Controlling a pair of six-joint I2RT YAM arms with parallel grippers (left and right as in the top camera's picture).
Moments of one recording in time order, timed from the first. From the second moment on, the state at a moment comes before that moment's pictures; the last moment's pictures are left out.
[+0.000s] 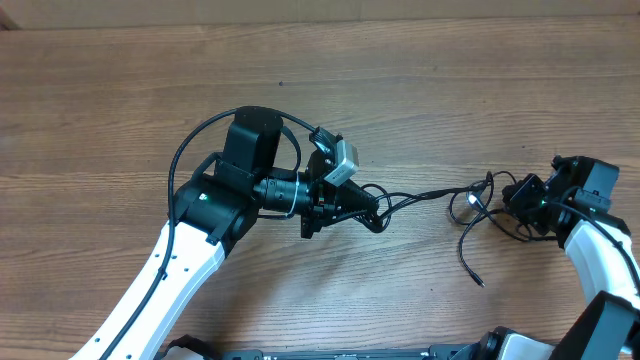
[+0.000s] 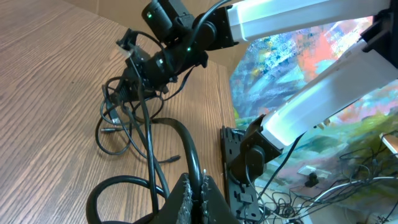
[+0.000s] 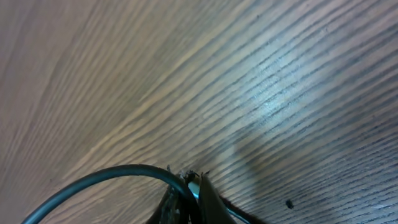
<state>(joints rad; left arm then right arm) -0.46 1.29 1.09 -0.45 1.11 0.19 -0.43 1.42 0.70 -0.36 -0.37 0.37</state>
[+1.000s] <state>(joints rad) -0.40 1.29 1.09 -0.45 1.15 0.24 -0.60 1.44 0.70 -0.47 -0.48 0.43</state>
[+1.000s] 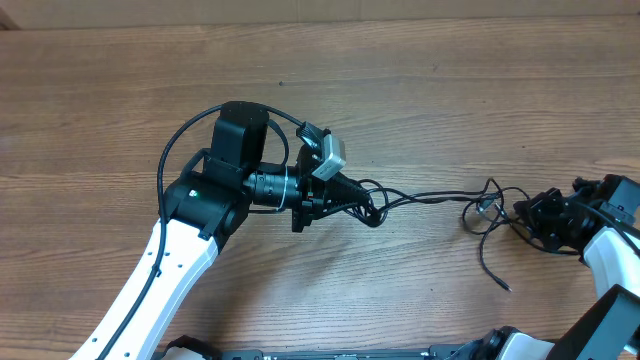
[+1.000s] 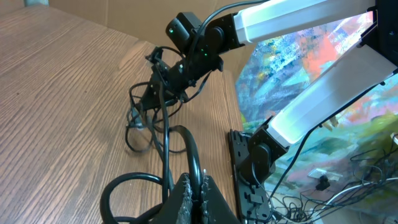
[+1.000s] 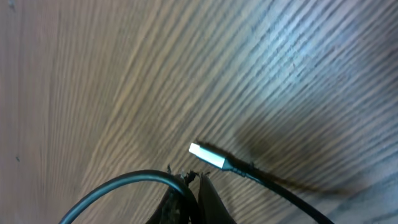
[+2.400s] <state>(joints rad) -0.40 1.29 1.09 -0.45 0.55 -0.19 -0.14 1.44 0.70 -0.30 -0.65 0.11</state>
